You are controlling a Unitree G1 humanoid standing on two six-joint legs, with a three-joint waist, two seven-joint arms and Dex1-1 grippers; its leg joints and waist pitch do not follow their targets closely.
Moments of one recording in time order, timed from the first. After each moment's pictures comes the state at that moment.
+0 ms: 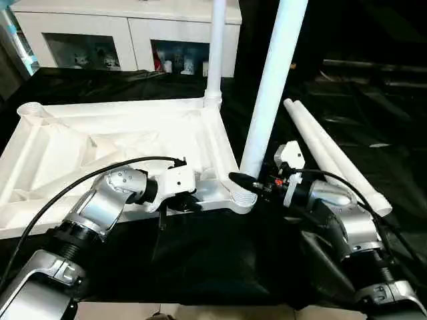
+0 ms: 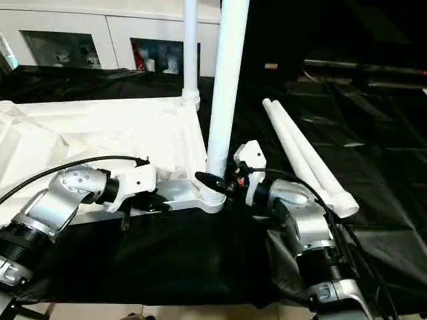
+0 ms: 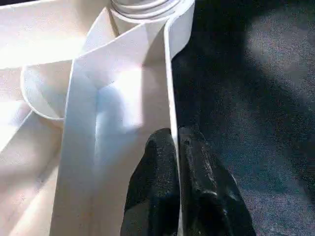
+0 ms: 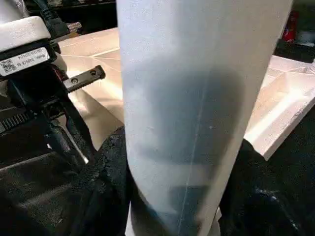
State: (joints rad) left arm -0.57 0.49 -0.37 0.38 0.11 0.15 -1.20; right arm -0.42 -0.27 0.12 0.40 0.27 0.12 0.92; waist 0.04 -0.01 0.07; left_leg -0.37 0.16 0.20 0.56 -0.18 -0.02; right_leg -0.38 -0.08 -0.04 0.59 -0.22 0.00
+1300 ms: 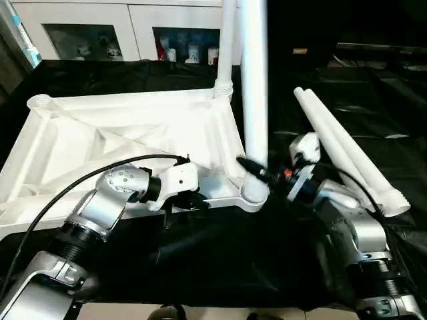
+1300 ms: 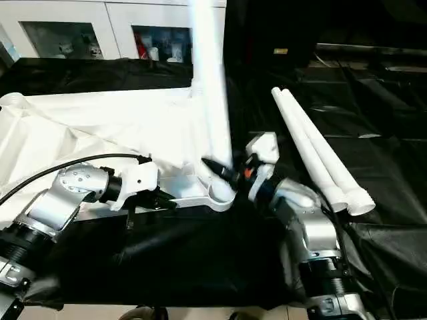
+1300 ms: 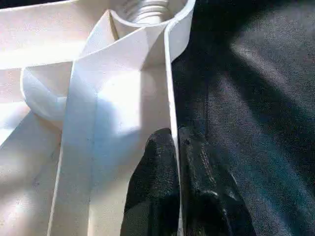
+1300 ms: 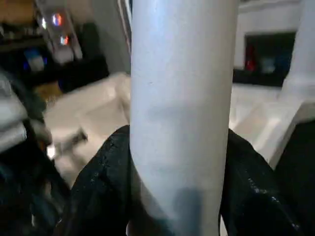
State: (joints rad) left arm -0.56 0.48 -0.35 0.36 0.07 0.09 -1.21; right arm -0.37 -0.21 0.00 0.17 0.41 0.19 0.78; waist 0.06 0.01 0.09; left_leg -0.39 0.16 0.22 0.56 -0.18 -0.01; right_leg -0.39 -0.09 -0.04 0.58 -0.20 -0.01
